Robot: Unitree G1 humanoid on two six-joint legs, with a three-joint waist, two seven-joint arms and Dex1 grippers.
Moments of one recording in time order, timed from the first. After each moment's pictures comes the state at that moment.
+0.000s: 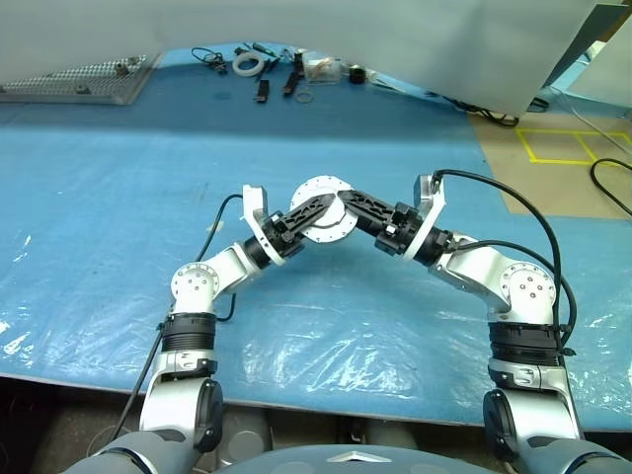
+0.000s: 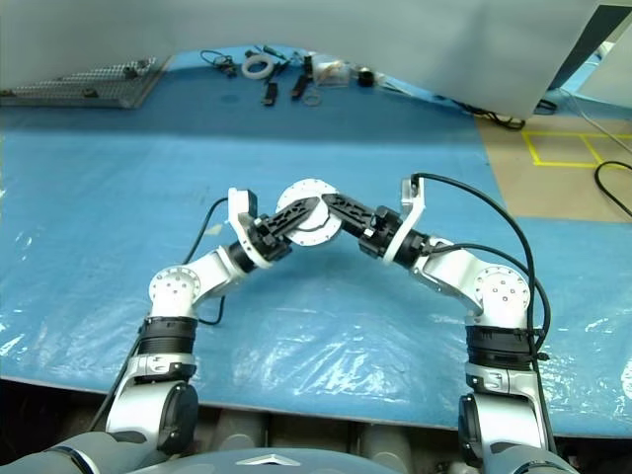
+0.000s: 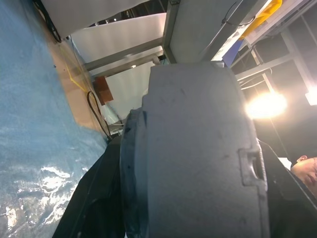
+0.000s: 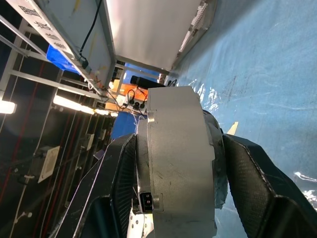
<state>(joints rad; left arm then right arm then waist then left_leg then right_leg) -0.53 0.05 0.24 0.24 -1.16 1.02 -0.64 -0.45 -0.34 -0.19 -0.02 1.74 1.06 -0.06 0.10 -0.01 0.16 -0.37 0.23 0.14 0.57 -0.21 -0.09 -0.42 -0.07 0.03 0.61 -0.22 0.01</state>
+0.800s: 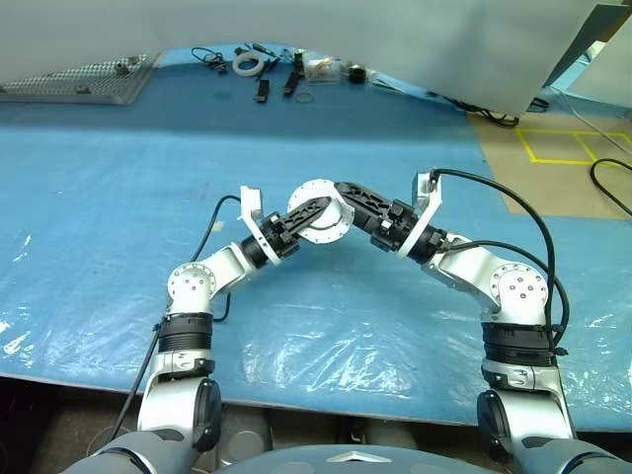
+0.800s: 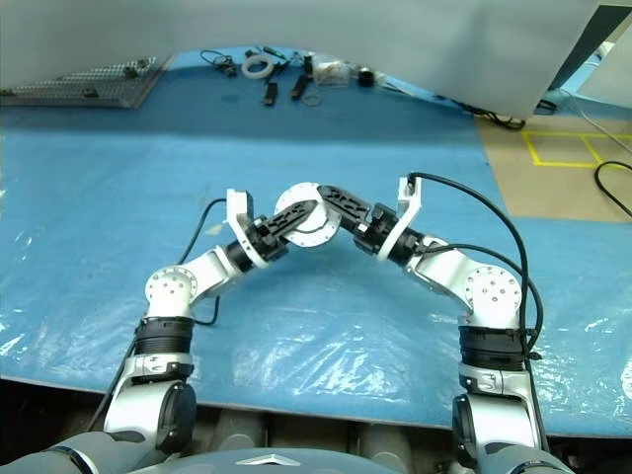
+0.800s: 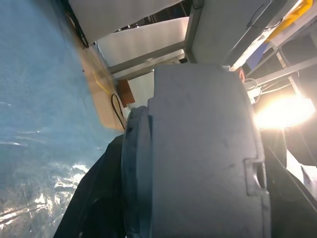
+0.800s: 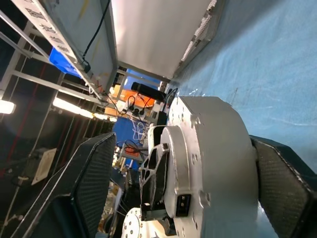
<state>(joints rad) -0.53 0.06 0.28 0.24 -1.13 1.01 -0.58 -0.45 -0.31 -0.18 -0.02 1.65 1.01 0.00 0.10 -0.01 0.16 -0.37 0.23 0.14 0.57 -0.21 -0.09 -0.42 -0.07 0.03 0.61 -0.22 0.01</state>
